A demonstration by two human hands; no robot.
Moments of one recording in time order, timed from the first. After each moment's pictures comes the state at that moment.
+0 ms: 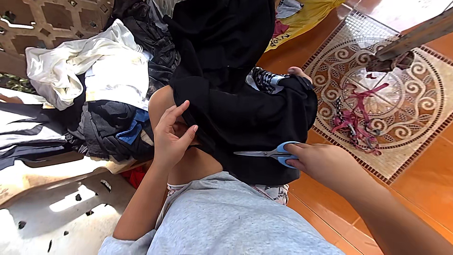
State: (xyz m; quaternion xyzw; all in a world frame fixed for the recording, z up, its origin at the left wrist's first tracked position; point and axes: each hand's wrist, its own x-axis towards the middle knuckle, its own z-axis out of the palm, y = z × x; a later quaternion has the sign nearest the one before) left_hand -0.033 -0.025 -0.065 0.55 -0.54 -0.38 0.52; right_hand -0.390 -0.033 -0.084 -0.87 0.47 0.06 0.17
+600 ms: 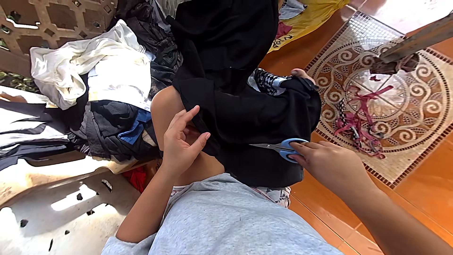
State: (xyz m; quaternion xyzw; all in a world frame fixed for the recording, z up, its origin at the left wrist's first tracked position) left_hand -0.046 -0.020 -0.072 0.52 -0.54 -0.40 0.53; right_hand -0.390 -0.029 -0.090 -0.85 0.51 0.02 0.10
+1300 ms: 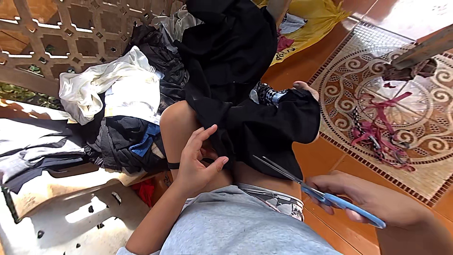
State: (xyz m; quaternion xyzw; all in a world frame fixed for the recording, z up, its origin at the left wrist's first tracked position) left_hand -0.058 -0.014 -0.065 0.43 -0.56 -0.47 0.53; right_hand -0.418 -0.046 -0.075 -0.64 0.23 -0.09 0.73
